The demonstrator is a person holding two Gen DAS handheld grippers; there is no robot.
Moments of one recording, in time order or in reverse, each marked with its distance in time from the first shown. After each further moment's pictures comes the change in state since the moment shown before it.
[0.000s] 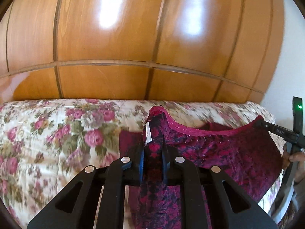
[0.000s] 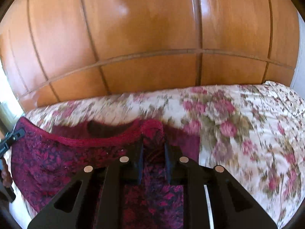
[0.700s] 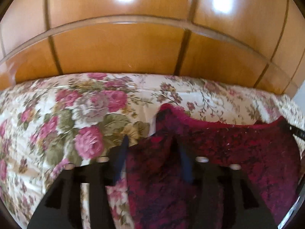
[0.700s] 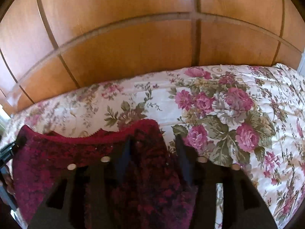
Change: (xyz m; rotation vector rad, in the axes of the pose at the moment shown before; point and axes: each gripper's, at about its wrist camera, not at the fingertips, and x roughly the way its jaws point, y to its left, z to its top) left arm 0.123 0.033 0.006 -0.074 0.208 0.170; right arm 0.125 -0.043 0.027 0.078 0.166 -0.053
